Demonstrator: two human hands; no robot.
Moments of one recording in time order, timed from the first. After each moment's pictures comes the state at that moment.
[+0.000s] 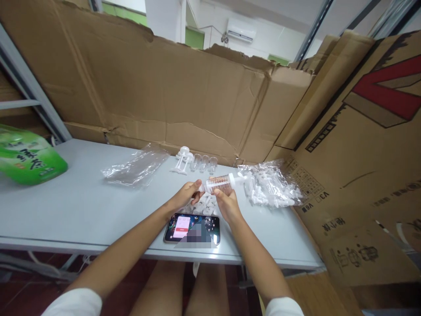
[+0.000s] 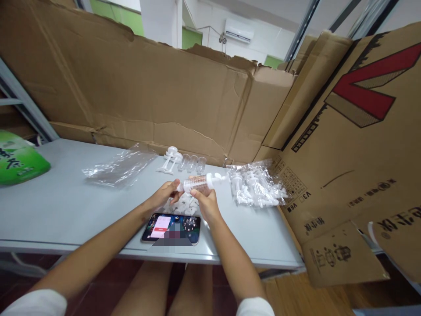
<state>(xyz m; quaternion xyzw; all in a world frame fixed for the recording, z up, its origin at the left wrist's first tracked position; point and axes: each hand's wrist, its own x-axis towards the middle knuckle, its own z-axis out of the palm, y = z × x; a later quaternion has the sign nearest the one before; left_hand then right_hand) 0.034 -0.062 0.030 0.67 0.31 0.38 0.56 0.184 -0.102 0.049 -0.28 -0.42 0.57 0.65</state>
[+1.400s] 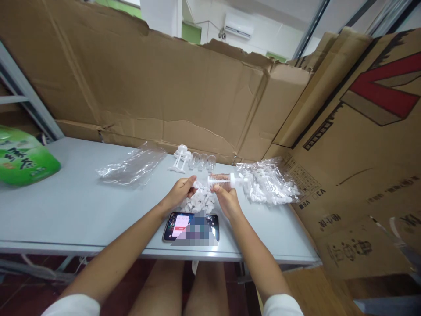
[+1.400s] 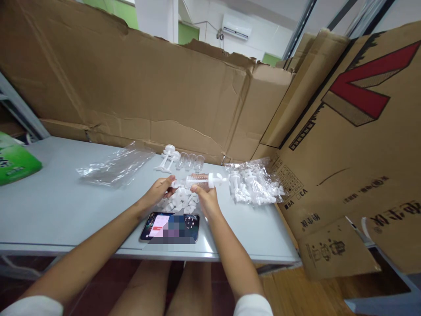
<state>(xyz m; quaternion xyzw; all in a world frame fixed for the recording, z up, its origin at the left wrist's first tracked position) 0.023 -0.060 0.032 0.66 0.39 0.44 0.46 0.191 -0.092 0.044 -0.30 -0.42 0.55 0.66</state>
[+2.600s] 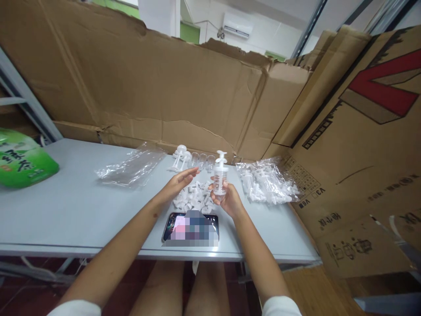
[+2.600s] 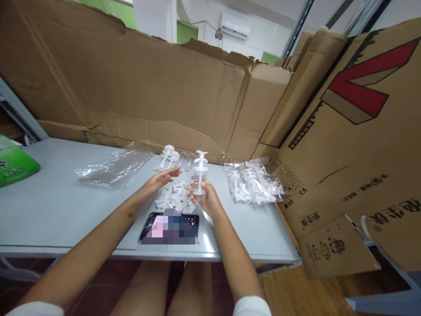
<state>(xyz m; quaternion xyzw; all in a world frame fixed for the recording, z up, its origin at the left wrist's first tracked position) 0.007 -0.046 0.034 0.66 0.33 0.45 0.50 0.202 -0.092 0.049 -0.27 -0.42 0.68 0.53</state>
